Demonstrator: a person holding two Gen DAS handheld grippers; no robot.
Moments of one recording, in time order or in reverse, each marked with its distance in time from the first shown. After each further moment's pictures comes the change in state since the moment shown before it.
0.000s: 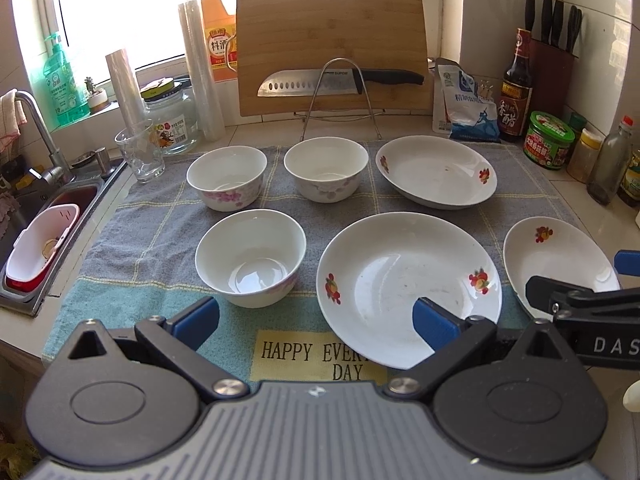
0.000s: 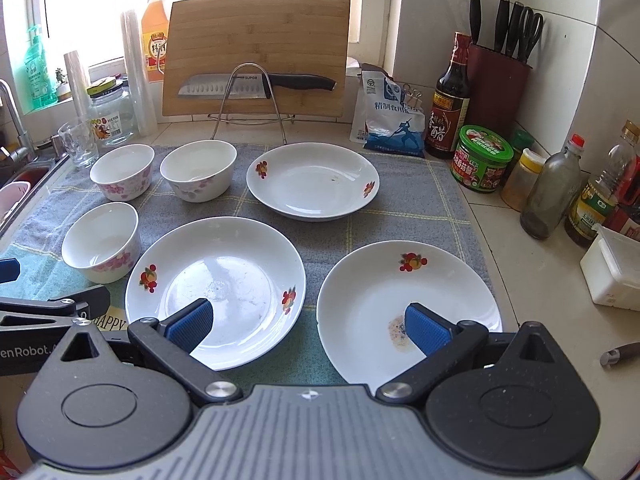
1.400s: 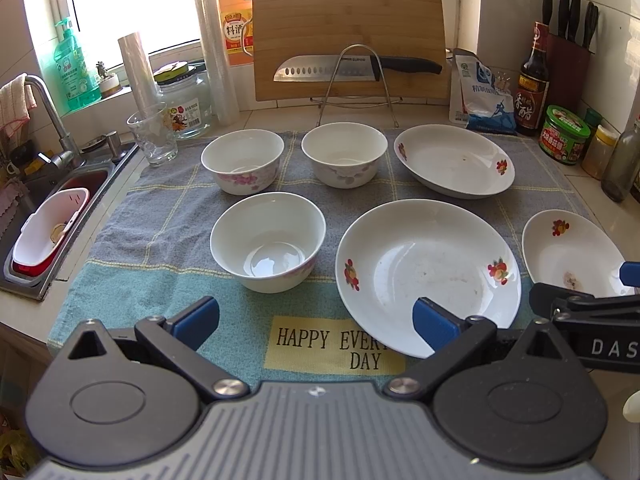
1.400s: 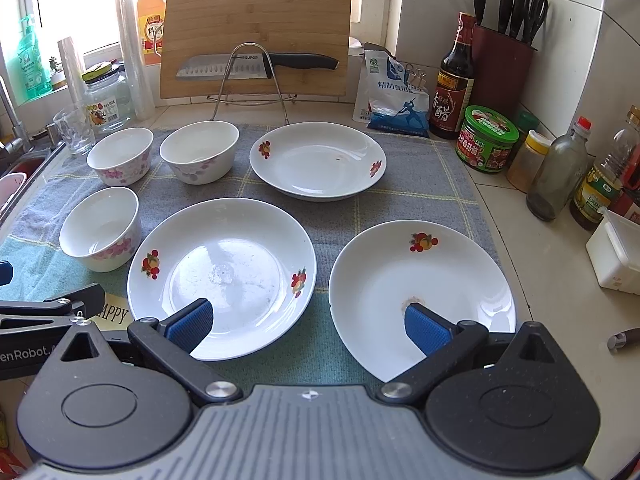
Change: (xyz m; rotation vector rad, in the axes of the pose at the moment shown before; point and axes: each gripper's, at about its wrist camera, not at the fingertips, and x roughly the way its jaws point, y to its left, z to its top) left arm 0.007 0.013 -0.008 -0.026 0.034 0.026; right arm 0.013 0.014 -0.001 0.023 0.074 -0.010
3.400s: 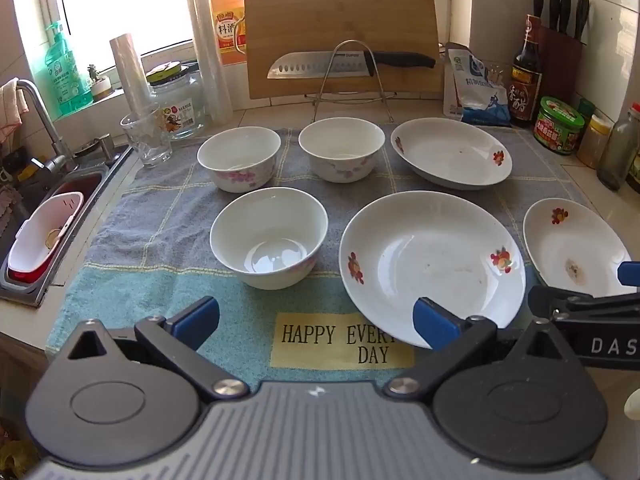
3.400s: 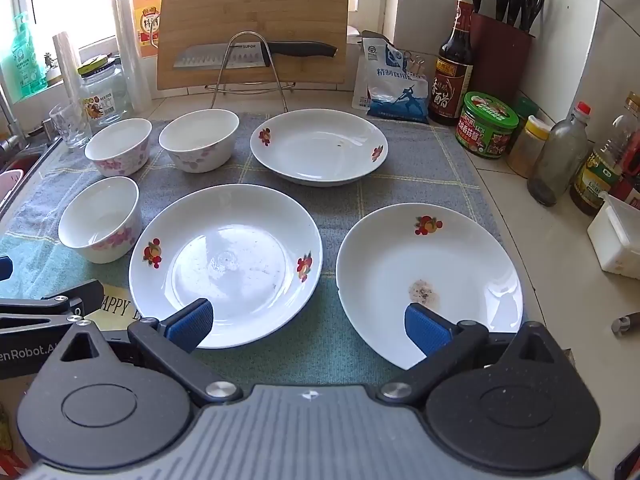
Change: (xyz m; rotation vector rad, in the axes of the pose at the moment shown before) left arm 0.004 0.002 -0.003 0.026 0.002 -0.009; right arm 0.005 0.003 -0.008 0.013 0.015 0.000
